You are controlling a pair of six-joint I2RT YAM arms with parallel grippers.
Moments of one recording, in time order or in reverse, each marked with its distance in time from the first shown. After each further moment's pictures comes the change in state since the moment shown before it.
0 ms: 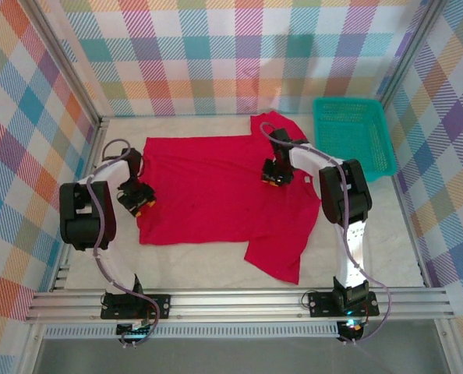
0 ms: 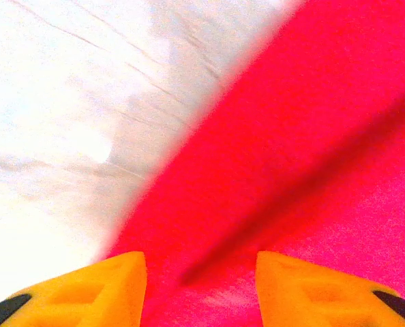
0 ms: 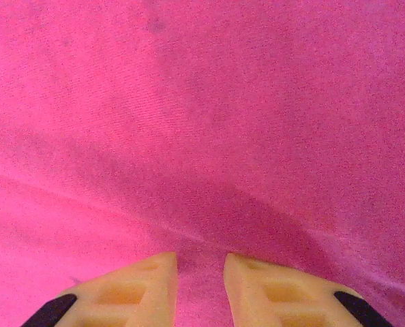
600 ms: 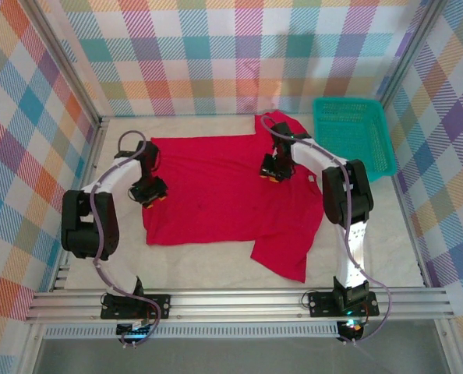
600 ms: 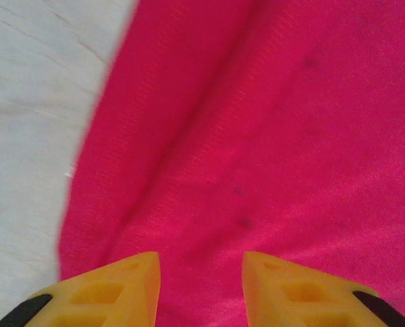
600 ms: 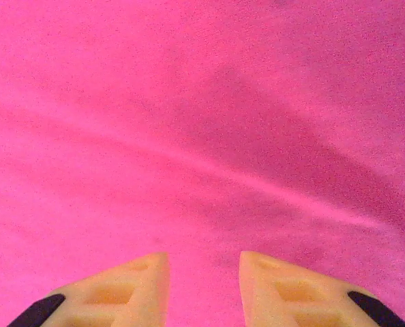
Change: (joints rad) left arm -0.197 -0.085 0.035 -0.023 -0.005 -0.011; right arm 0.022 -0.016 0.085 -0.079 -0.089 -0.050
